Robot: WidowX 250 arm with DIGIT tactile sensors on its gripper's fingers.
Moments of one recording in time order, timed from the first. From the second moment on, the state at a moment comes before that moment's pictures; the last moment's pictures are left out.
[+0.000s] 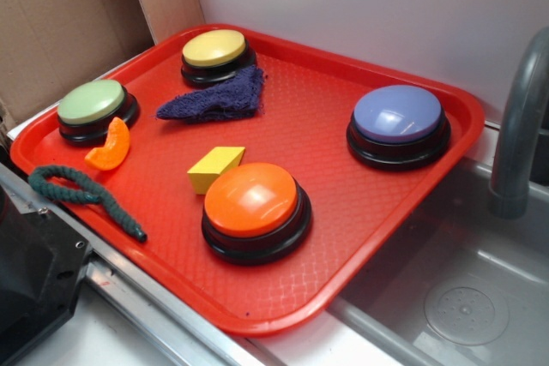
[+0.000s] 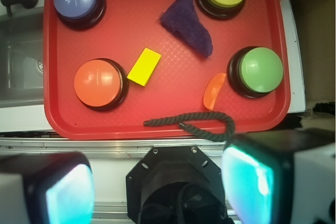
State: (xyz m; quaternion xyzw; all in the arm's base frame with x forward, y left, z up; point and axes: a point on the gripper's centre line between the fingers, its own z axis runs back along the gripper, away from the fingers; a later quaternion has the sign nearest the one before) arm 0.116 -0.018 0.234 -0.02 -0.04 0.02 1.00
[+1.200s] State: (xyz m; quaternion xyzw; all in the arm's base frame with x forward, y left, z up) arm 0.136 0.051 0.090 0.02 -0.09 0.19 0.98
